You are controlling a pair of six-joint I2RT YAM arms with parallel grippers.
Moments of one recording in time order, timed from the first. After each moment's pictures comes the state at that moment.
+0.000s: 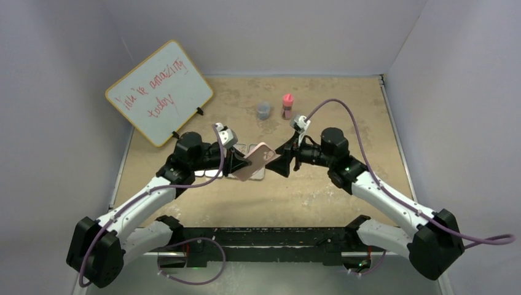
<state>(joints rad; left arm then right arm) -0.50 1.05 0.63 0.08 0.76 0.08 0.59 1.11 0.72 0.07 -0.68 0.24</state>
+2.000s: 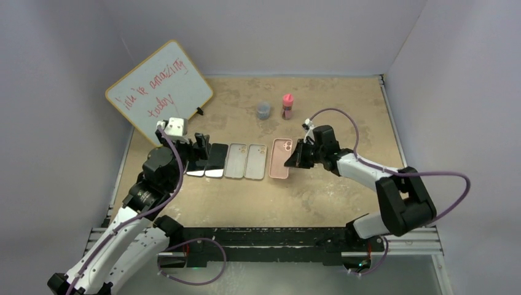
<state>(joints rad) -0.53 0.60 0.66 -0.17 -0.34 -0.13 0.41 1.40 0.67 -0.02 -0.44 0.57</state>
